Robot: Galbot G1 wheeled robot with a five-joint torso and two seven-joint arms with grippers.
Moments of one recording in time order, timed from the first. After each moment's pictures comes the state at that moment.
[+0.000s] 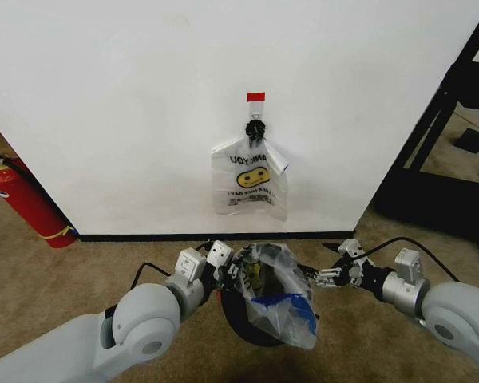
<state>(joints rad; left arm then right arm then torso) 0.75 -0.70 0.36 -2.32 -1.06 0.64 -0.57 -1.43 0.46 0.45 2.15 0.88 -0.35 -0.17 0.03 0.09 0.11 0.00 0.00</state>
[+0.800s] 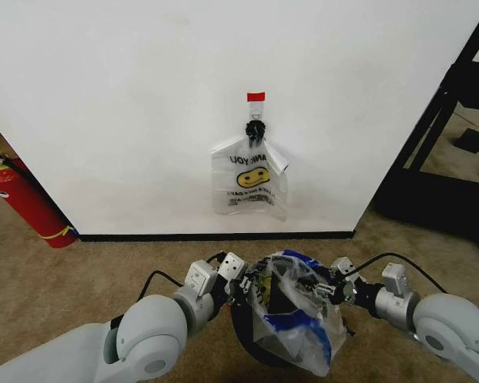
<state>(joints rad) 0.75 -0.70 0.37 -2.37 -1.06 0.64 -0.57 -1.44 0.49 0.38 2.15 0.88 -0.41 -0.17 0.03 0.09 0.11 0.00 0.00</state>
